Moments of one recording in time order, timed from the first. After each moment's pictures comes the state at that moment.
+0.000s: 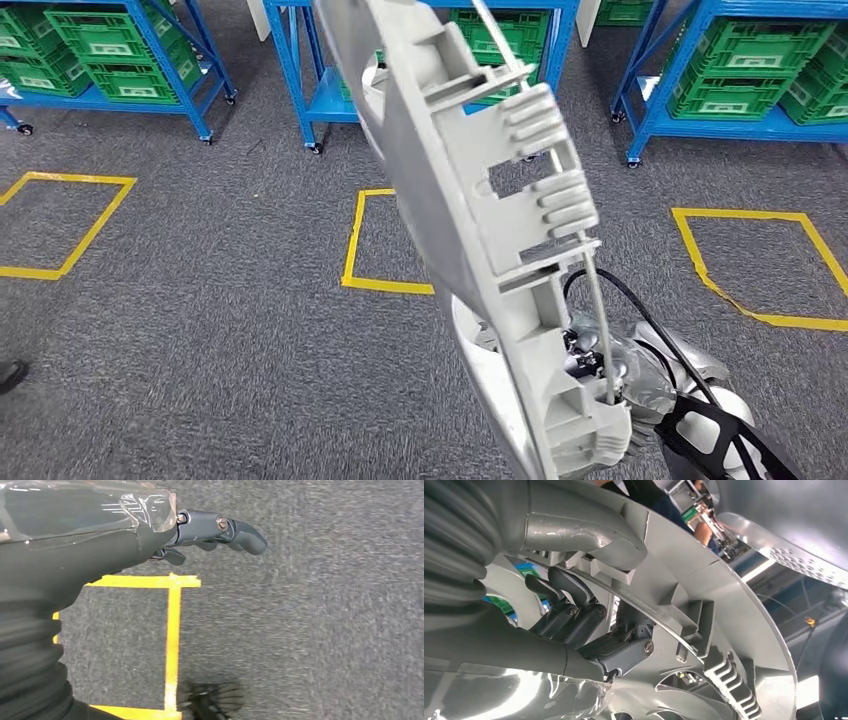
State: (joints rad) left arm 0.09 -0.37 1.19 -1.19 -1.06 -0.61 -0.47; right arm -0.24 -0.25 0.40 -2.12 0.17 0.49 -0.66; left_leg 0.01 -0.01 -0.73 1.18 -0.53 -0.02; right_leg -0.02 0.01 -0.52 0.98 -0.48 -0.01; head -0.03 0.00
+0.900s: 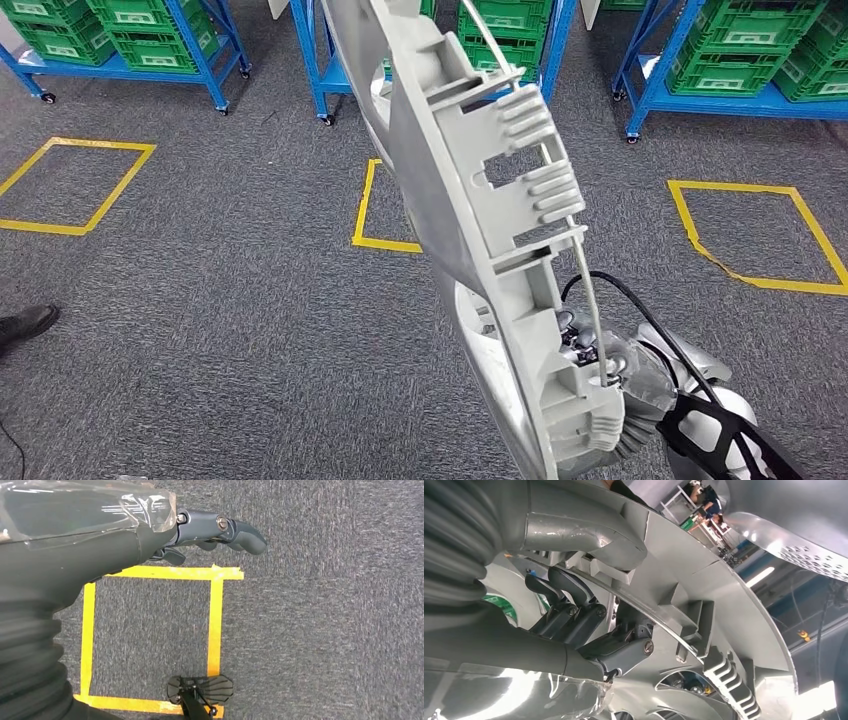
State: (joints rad) left arm 0.05 -0.36 1.21 -1.15 -1.08 -0.60 -0.47; right arm -0.23 -0.26 0.40 -2.11 0.16 0.51 -0.65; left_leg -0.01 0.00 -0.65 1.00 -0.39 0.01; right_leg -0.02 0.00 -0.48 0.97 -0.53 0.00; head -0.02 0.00
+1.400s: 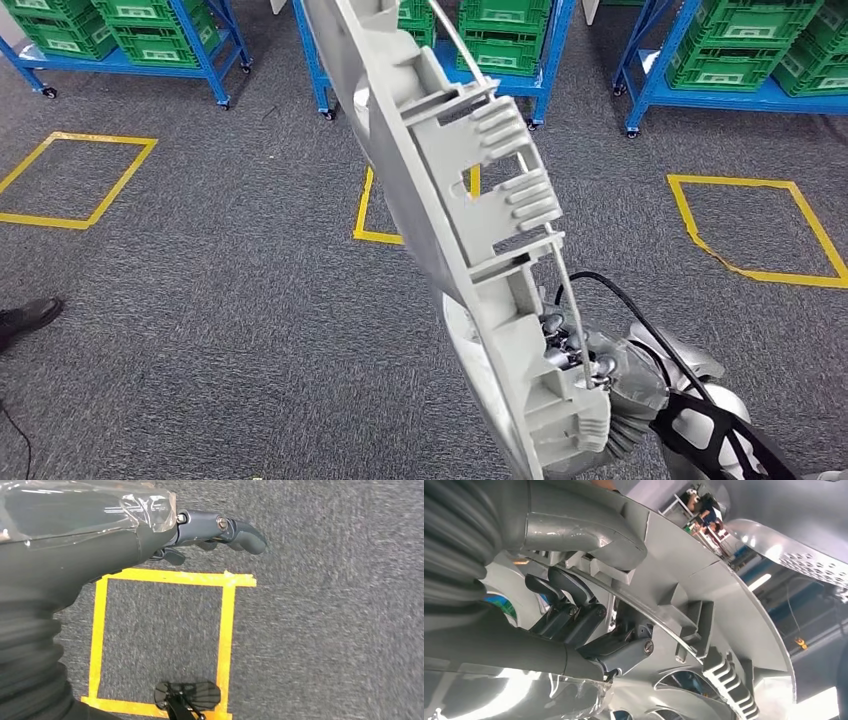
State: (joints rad) left arm 0.05 -0.35 1.23 -1.14 -1.08 -0.60 -0.48; right arm -0.23 -0.25 0.40 -2.10 0.16 0.52 -0.65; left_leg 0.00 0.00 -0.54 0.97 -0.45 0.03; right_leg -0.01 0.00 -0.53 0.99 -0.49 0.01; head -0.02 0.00
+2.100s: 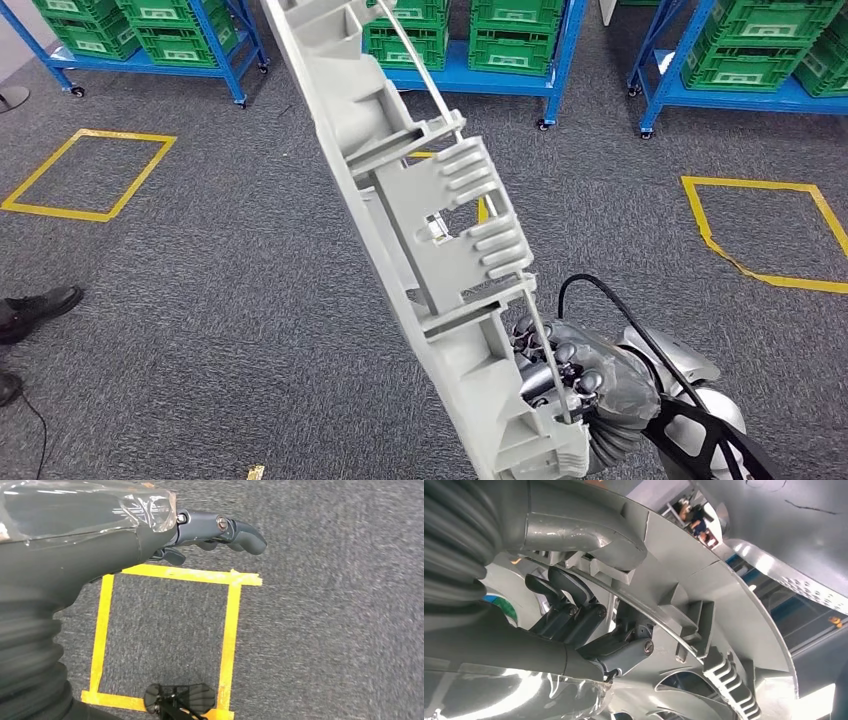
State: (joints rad) left arm 0.04 -0.35 1.25 -1.14 -1.10 -0.60 -0.50; right arm -0.24 -0.26 0.44 -2.11 0.21 0.51 -0.67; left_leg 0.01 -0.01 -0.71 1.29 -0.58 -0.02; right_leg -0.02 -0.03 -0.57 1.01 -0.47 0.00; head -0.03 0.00
